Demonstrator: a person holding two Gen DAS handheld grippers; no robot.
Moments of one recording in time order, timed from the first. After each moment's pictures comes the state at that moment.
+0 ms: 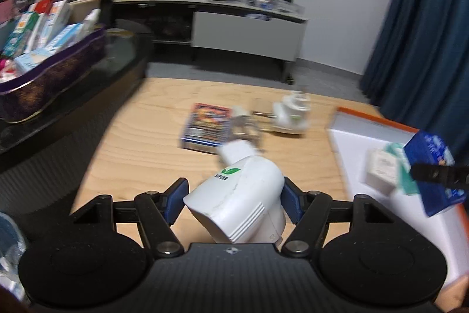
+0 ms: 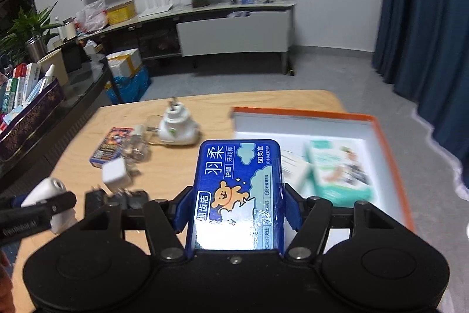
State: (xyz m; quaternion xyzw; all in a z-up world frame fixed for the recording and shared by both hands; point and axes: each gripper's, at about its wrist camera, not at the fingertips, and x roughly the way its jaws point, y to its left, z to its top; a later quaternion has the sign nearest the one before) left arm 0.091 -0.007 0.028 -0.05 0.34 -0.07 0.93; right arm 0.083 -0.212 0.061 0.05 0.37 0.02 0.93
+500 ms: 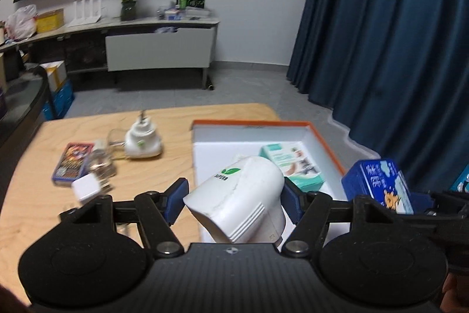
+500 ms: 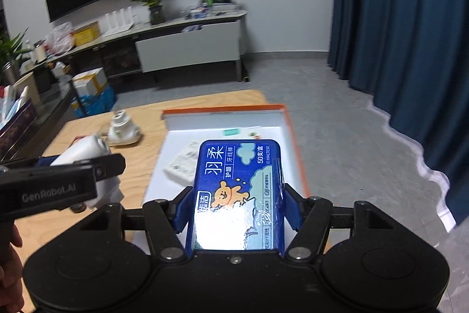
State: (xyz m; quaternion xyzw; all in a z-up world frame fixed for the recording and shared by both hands) left arm 0.081 -0.149 0.055 0.00 0.32 -0.19 0.93; right arm 0.017 -0.291 0.075 0.07 0.35 -0.05 0.93
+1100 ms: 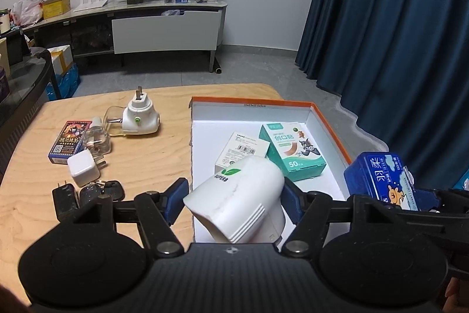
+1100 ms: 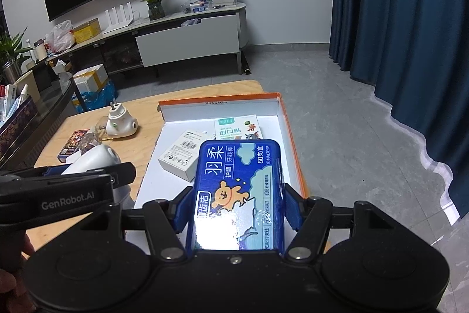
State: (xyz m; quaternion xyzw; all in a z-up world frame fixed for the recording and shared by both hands) left arm 0.076 -0.156 0.041 0.00 0.35 -0.16 0.92; right arm 0.015 -0.301 0.064 0.08 0.36 -0.04 0.93
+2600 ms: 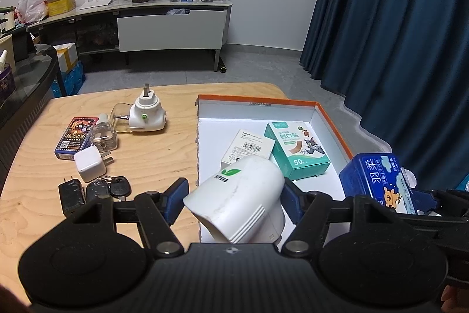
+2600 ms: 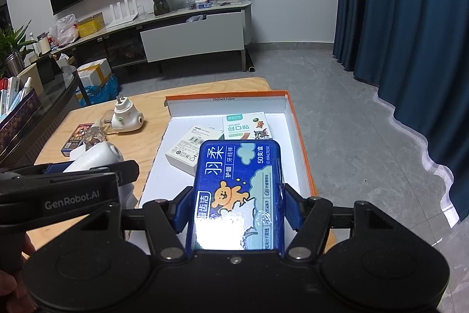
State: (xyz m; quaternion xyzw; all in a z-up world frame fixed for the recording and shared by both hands) left arm 0.072 -0.155 0.042 0.00 0.35 -0.15 0.92; right arm 0.014 -0.295 0.063 0.07 0.37 -0.03 0.93
